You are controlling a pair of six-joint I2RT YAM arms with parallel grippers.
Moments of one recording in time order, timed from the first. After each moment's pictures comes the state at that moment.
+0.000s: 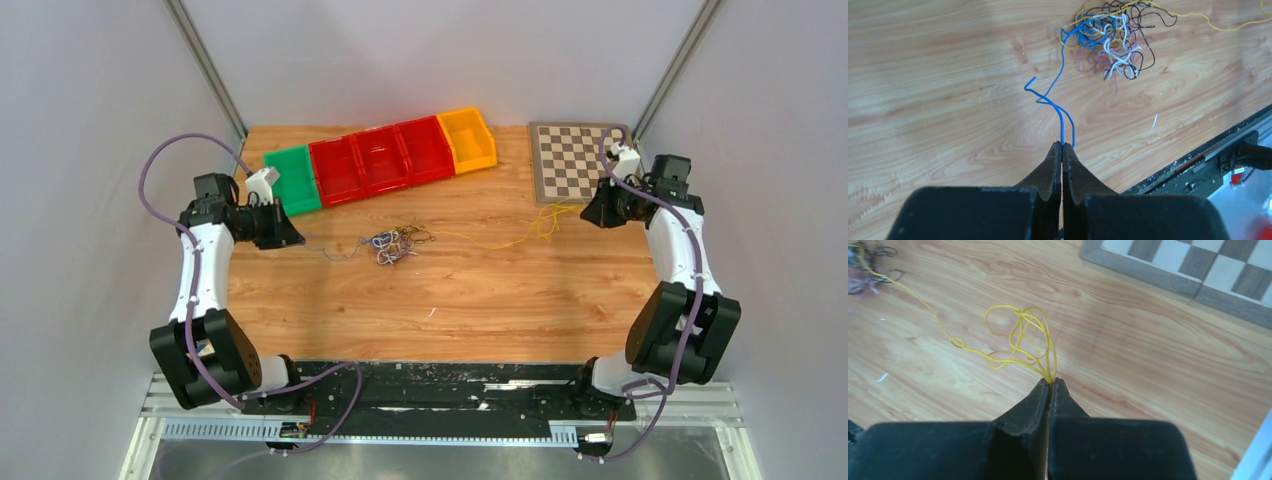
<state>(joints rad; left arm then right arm) 0.32 1.33 1.10 -0.85 0.70 0.18 -0.31 1.49 1.20 -0.64 -0.62 -0.38</state>
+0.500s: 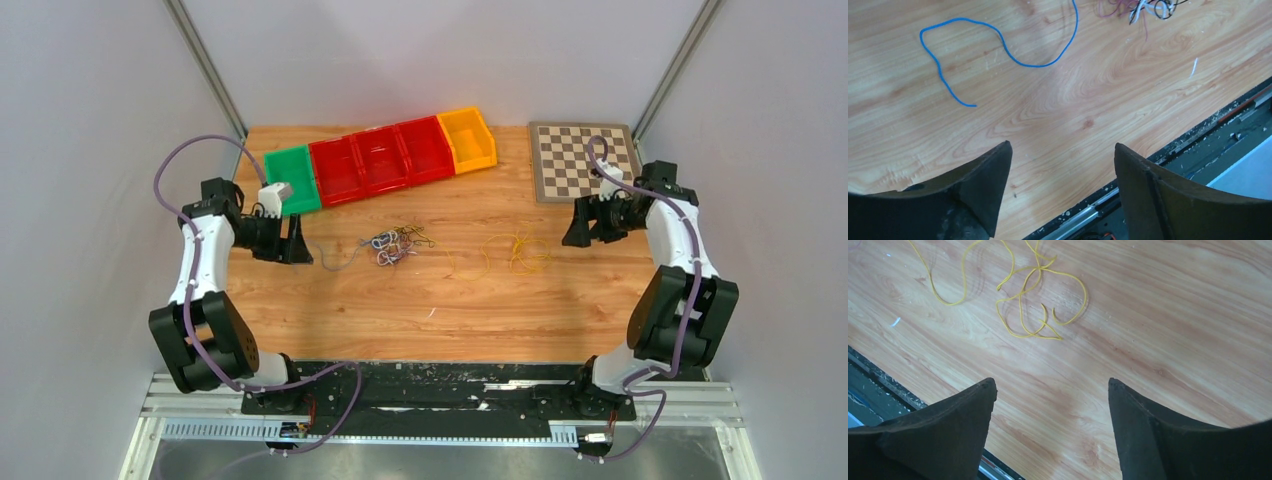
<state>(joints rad) 0.32 1.40 1.11 -1.03 0.64 0.48 -0.30 1.55 1.23 -0.89 -0.64 -0.51</state>
